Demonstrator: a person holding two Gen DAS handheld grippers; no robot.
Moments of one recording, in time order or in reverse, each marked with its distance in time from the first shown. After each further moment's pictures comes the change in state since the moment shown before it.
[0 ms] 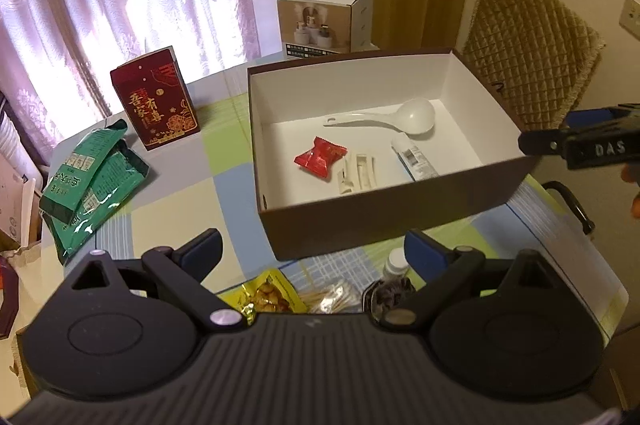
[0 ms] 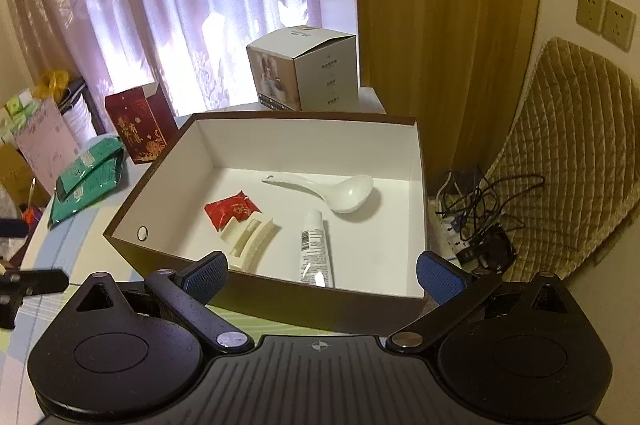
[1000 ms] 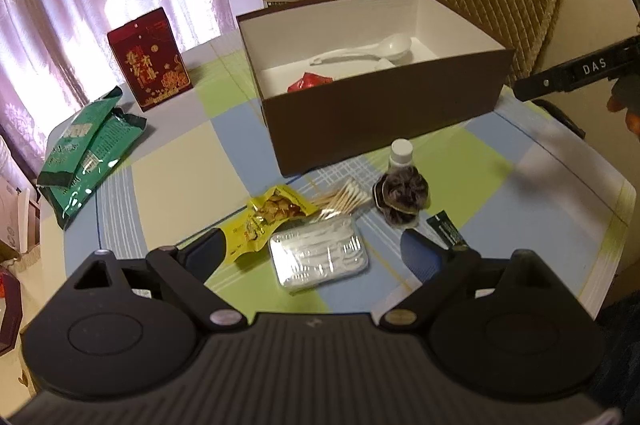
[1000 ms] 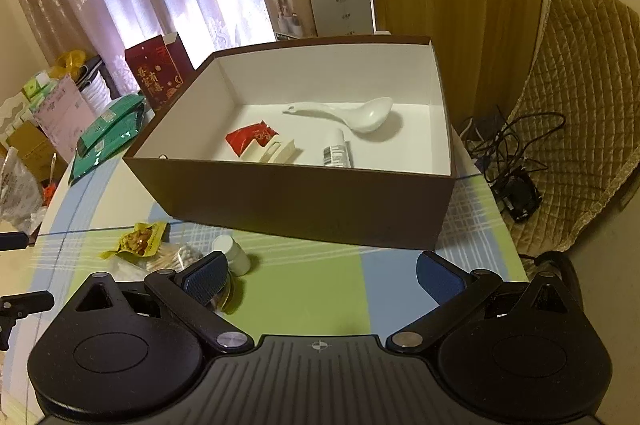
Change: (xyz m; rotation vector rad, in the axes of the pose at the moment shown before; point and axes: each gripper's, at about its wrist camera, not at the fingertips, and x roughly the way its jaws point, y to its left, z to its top) left arm -0.011 0.019 -0.101 0.114 0.023 -0.043; right arm 0.002 -0.003 -0.071 0.035 0.096 0.073
